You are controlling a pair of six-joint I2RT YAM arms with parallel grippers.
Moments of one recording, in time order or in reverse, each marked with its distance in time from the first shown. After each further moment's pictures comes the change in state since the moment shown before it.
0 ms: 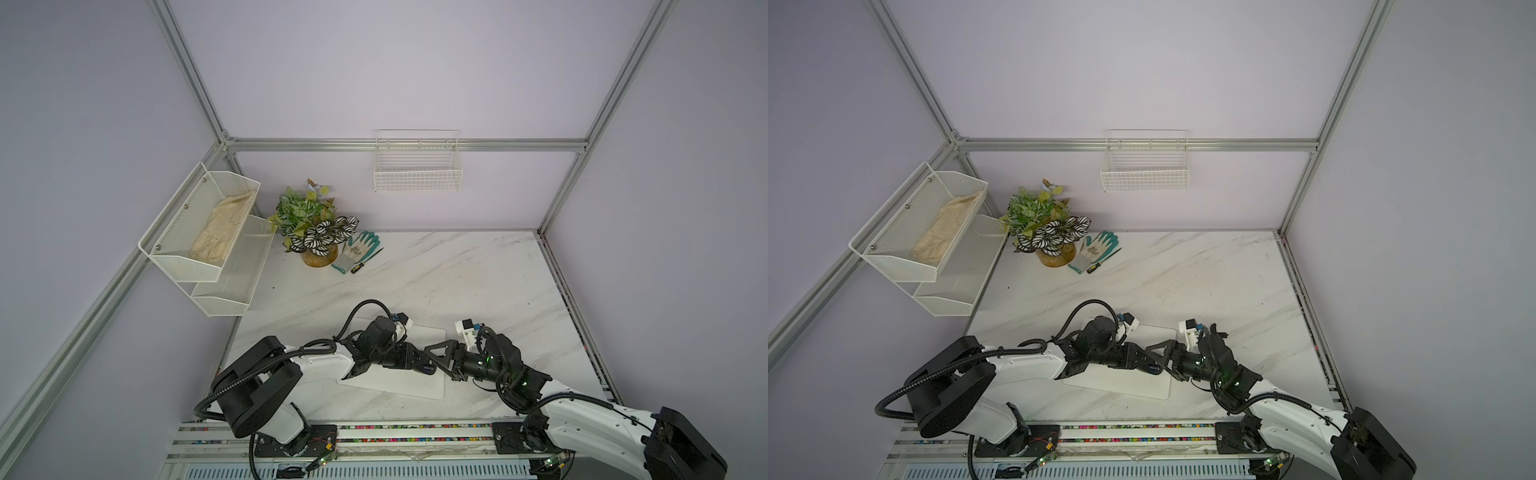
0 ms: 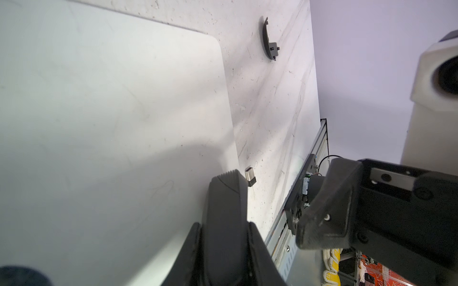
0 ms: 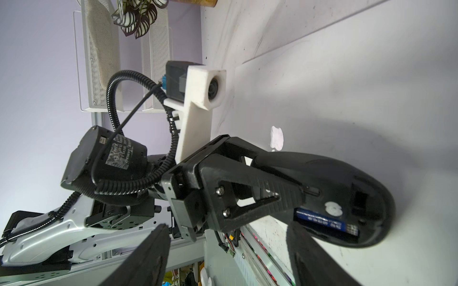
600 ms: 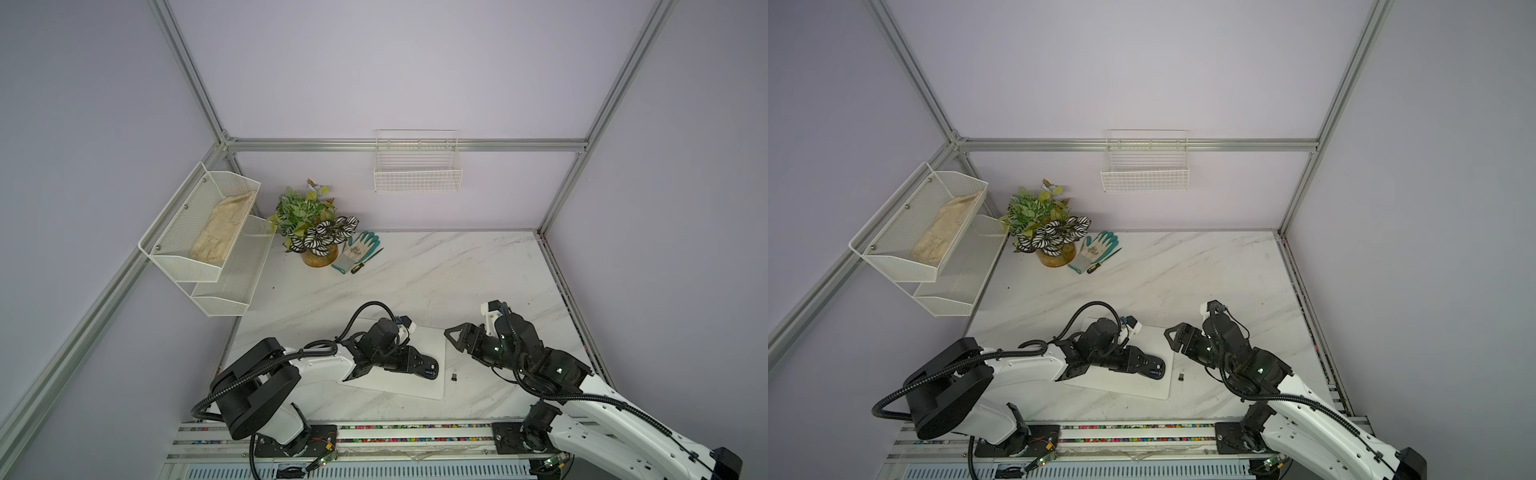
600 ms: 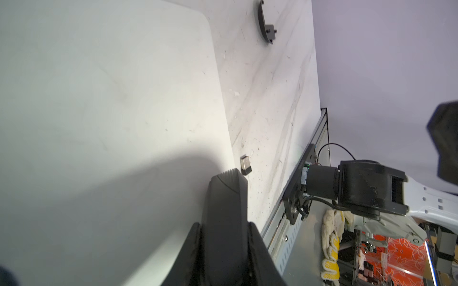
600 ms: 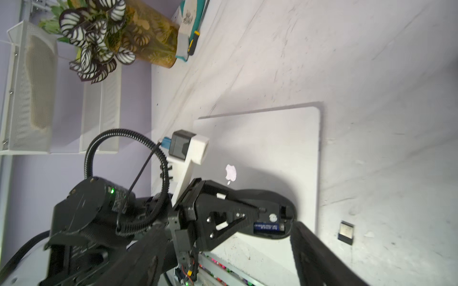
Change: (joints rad) left arm -0.063 -0.011 0.029 -0.054 0.011 0.000; right arm -0.022 -0.145 0.466 -0.907 0.382 -0.222
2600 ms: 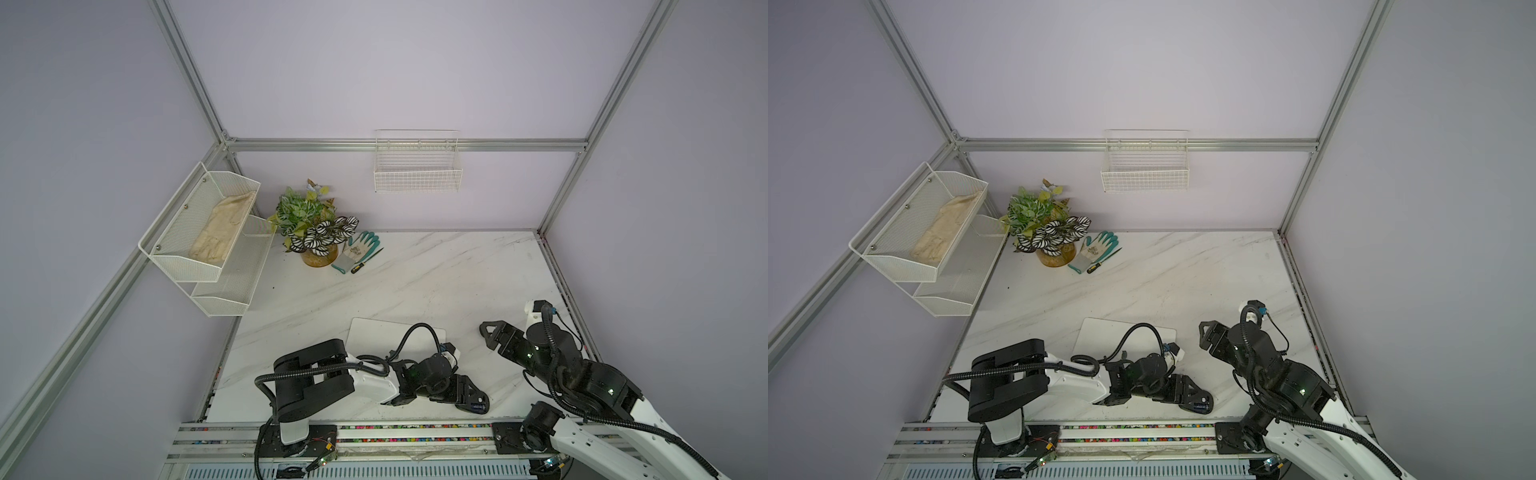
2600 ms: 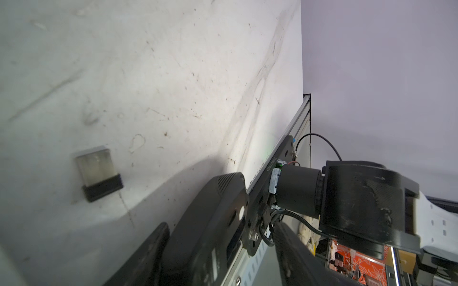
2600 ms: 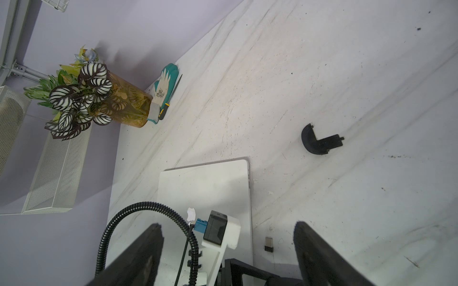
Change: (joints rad) left arm -0.366 0.311 0.191 0.254 -0.250 -0.342; right arm 0.000 -0.177 0.128 -0.312 0.316 -0.071
